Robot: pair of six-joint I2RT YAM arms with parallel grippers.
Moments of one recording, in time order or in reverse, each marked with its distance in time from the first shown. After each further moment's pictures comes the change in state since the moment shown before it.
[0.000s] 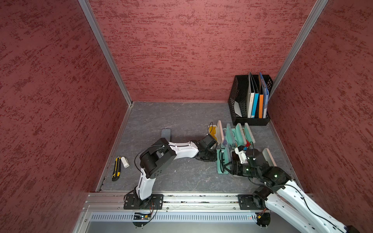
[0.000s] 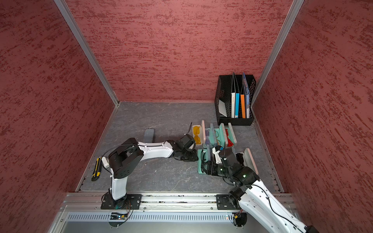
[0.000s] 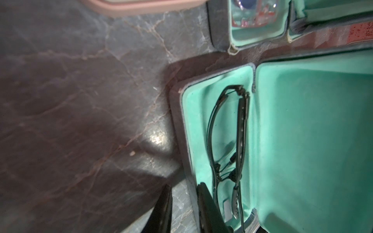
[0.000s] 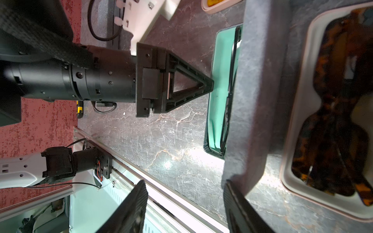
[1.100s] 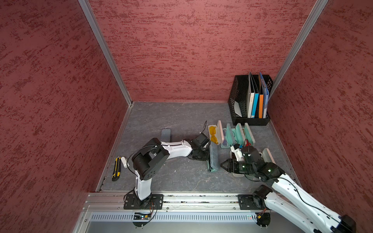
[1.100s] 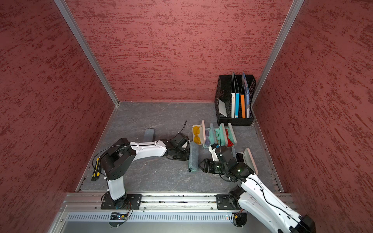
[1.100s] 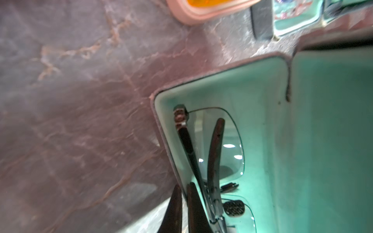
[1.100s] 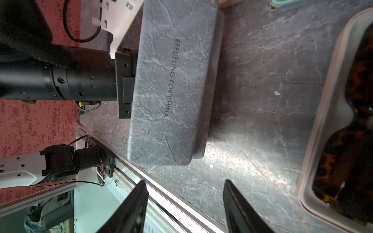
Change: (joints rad) left arm 0.068 -0.092 -0.087 -0.089 -0.030 0.191; right arm 0.000 0.120 0.006 0.096 -0.048 -0.012
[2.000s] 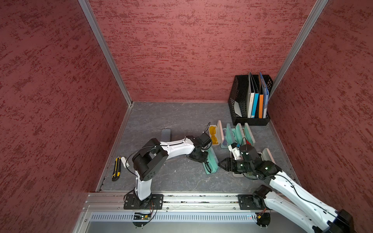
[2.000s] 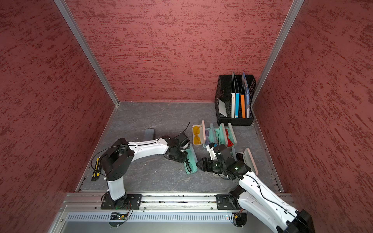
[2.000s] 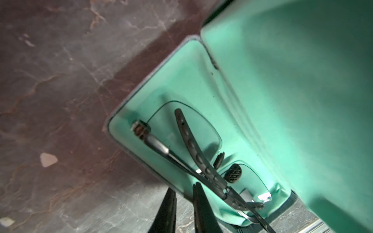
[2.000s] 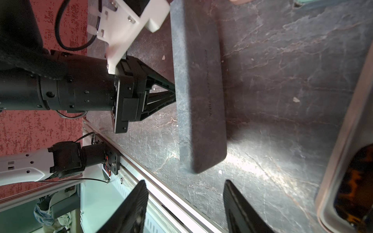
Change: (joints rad) left arm -0.024 -0.001 0.117 -0.321 -0.113 0.132; right arm 0.000 0.058 0.000 0.069 -0.045 -0.003
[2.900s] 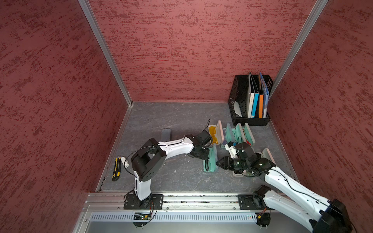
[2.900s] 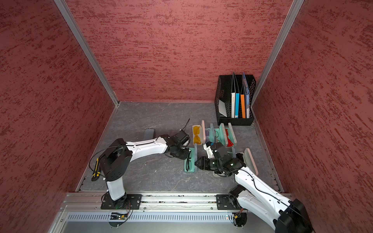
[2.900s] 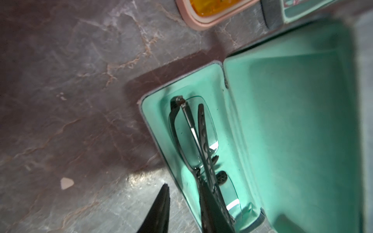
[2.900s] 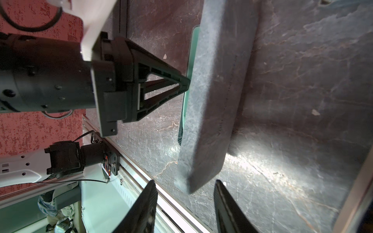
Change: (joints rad) left arm 0.012 -0.037 -0.007 0.088 -0.020 -0.004; right arm 0.000 0.111 0.000 0.092 -0.031 -0.014
